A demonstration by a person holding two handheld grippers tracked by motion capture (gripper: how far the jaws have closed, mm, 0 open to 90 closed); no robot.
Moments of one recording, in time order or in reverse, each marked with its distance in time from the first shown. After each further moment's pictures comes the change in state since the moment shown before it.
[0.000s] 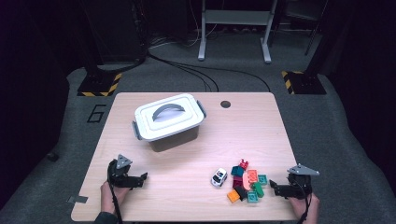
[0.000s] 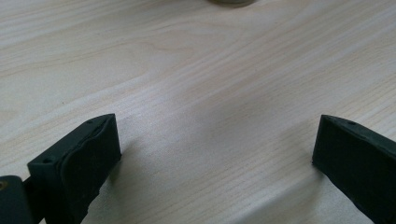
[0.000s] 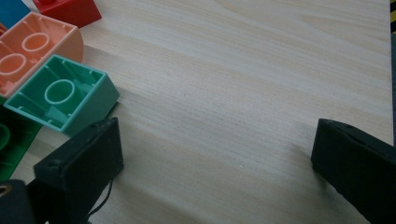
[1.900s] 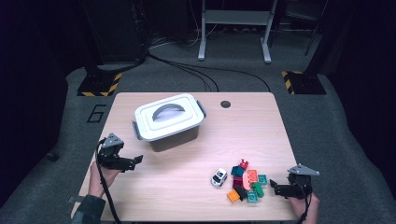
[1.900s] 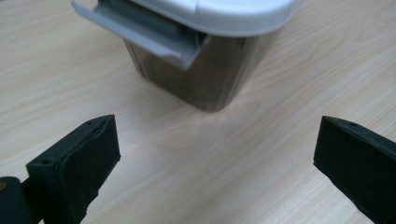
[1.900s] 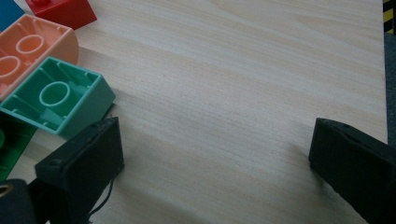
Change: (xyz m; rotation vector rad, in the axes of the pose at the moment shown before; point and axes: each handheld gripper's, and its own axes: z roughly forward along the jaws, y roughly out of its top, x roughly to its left) left arm 0.022 0.082 -0.054 -0.080 -0.123 0.053; right arm 0.000 0.000 0.000 -0.005 -0.013 0.007
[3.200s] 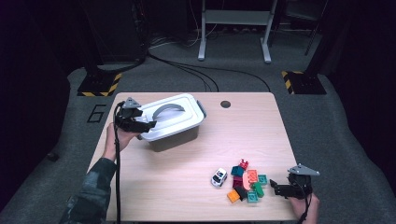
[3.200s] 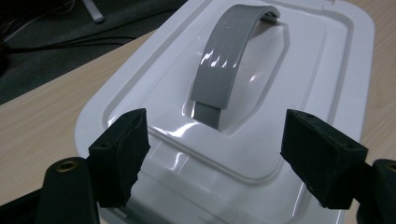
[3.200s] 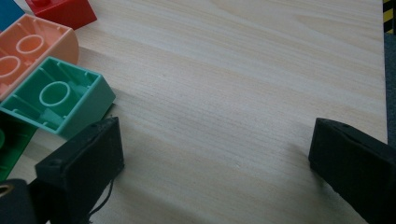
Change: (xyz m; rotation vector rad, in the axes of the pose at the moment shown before) left arm 0.017 0.109 0.051 -0.015 -0.039 0.105; right arm 0.000 0.000 0.000 -0.001 0.000 -0.001
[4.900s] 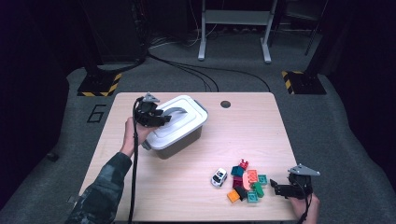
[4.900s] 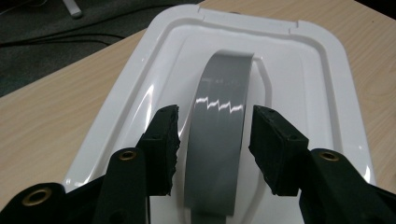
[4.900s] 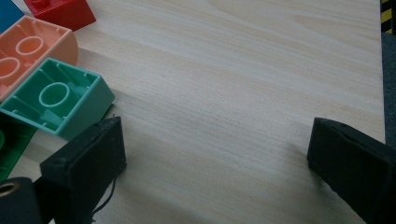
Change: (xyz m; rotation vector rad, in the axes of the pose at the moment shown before) left arm -0.033 0.038 0.036 0.045 -0.008 0.009; right arm 0.000 0.000 -0.001 -0.001 -0.003 0.013
